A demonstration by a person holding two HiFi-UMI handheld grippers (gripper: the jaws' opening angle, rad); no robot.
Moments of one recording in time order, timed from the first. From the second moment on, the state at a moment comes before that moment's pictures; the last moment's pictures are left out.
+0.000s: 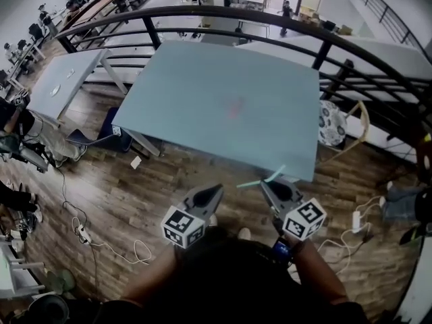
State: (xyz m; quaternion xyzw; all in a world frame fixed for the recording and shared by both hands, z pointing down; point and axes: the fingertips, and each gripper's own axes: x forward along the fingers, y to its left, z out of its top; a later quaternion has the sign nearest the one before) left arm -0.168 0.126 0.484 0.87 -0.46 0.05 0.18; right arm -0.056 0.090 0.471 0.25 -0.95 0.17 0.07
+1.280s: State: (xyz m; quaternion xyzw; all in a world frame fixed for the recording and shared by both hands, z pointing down) left arm -0.102 0.176 0.486 0.86 -0.49 0.03 0.17; right arm -0.015 0.148 0.484 0.20 -0.96 0.18 0.08
